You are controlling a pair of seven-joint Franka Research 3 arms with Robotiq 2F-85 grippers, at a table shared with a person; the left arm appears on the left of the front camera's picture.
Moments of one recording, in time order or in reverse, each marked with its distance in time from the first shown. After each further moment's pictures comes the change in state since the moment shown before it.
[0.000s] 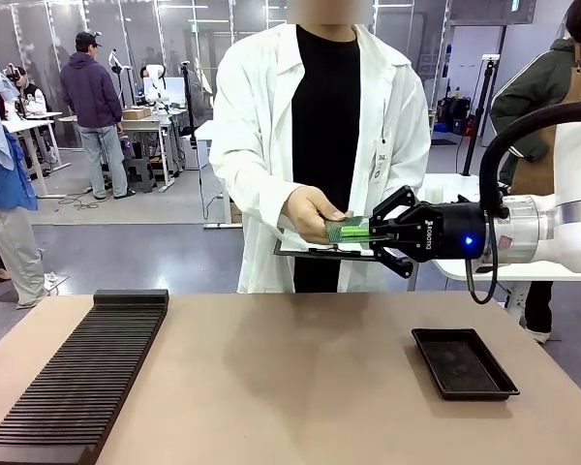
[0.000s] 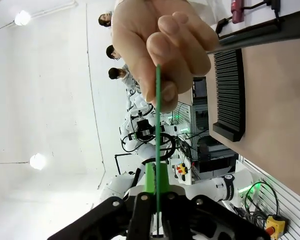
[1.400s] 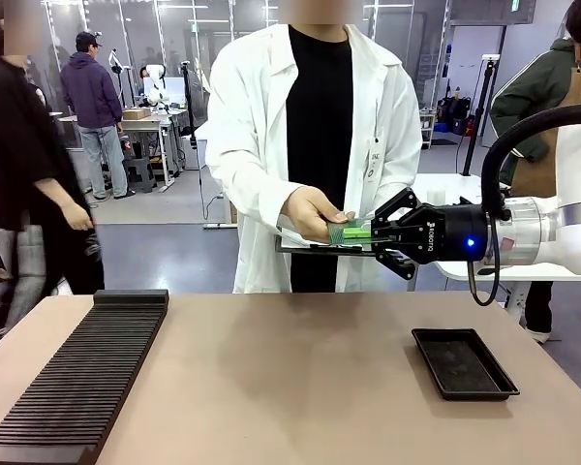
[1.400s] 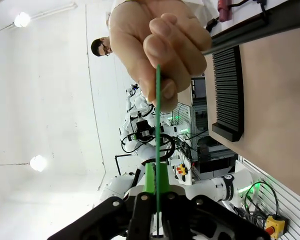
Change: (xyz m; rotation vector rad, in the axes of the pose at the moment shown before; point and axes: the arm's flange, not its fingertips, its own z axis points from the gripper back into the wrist) left arm 0.000 0.000 0.000 0.000 0.000 0.000; right arm 0.000 -0.002 0.003 -0.001 -0.004 -0.005
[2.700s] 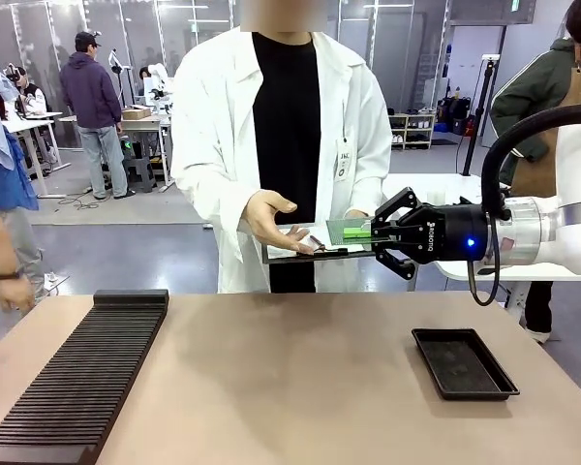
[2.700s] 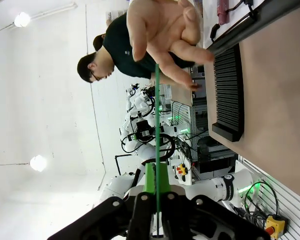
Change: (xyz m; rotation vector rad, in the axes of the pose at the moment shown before) left arm 0.000 0.000 0.000 0.000 0.000 0.000; right arm 0.000 0.000 0.000 0.000 0.000 0.001
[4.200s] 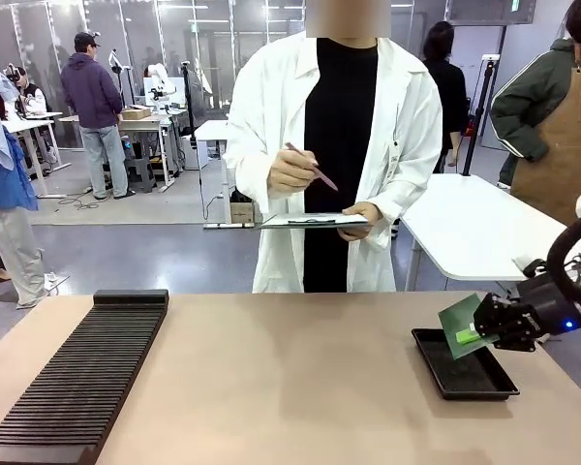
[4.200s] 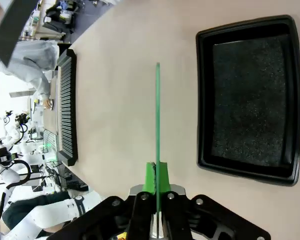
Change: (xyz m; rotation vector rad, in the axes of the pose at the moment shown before) left arm 0.000 0.000 0.000 0.000 0.000 0.000; right arm 0.063 -0.133 0.152 -0.619 -0.161 0.237
